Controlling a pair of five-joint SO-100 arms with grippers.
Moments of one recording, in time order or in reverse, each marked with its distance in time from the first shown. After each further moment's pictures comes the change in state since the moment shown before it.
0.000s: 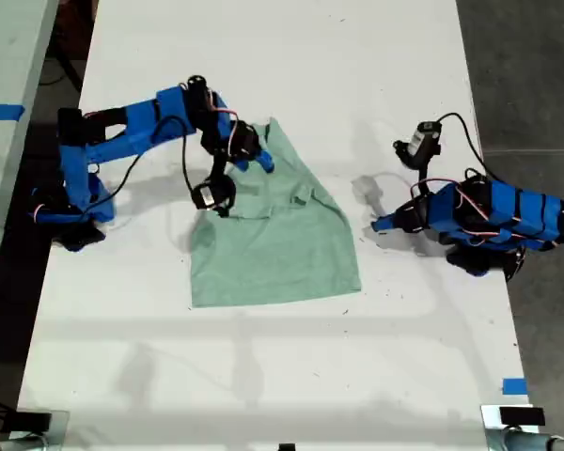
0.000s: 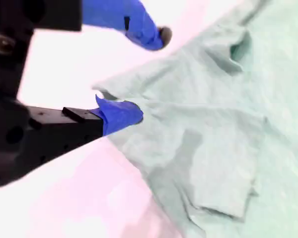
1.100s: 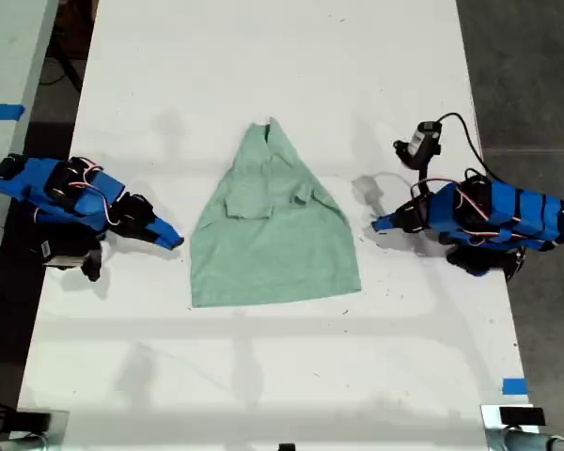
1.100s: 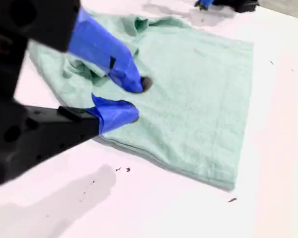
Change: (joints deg) arm 0 34.7 121.9 125.8 -29.1 -38.8; arm 1 0.0 0.0 0.0 0.0 0.0
